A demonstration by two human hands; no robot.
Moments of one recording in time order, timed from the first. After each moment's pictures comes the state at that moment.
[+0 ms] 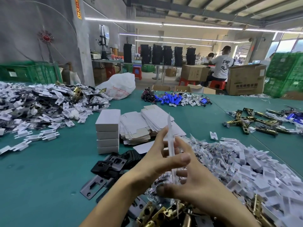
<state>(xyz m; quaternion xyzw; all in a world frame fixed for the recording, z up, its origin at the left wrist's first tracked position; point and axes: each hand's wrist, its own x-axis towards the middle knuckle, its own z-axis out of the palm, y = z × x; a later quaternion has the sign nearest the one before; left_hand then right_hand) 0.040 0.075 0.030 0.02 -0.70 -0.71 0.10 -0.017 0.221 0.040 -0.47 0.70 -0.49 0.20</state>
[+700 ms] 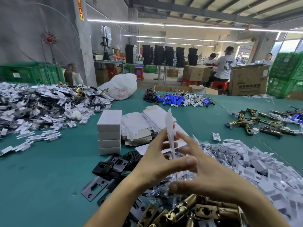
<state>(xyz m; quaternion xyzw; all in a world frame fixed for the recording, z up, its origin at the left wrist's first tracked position) 0.041 0.075 0.033 0.02 -0.76 -0.62 0.19 -0.046 0.227 0.057 -0.49 0.76 -0.38 0.19</state>
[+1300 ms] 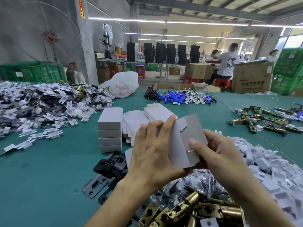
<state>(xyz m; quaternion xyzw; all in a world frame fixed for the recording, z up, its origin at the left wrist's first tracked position) 0.040 0.076 0.031 0.10 -0.91 -0.11 0.38 -0.044 0.223 0.059 -0.38 0.66 -0.64 0.11</state>
